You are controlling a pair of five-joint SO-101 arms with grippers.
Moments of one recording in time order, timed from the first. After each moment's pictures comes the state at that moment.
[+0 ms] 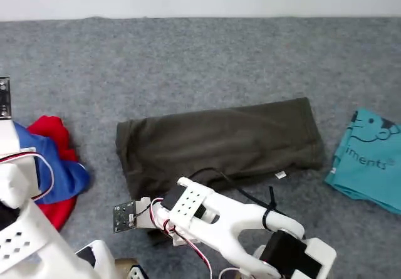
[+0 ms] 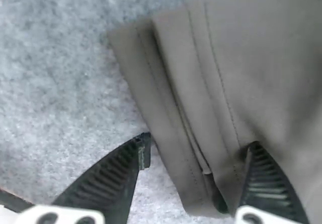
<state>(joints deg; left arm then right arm) -38.5 -46.2 11.5 99.4 -16.7 -60.8 -5.0 44.0 61.2 38.7</state>
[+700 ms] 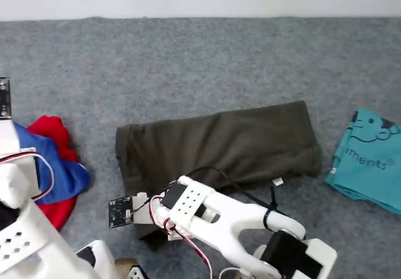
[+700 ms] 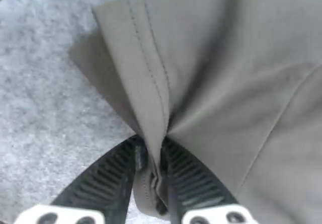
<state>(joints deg) -38.5 -46.2 11.5 99.4 -16.7 -60.7 -6.3 43.9 56.8 38.8</state>
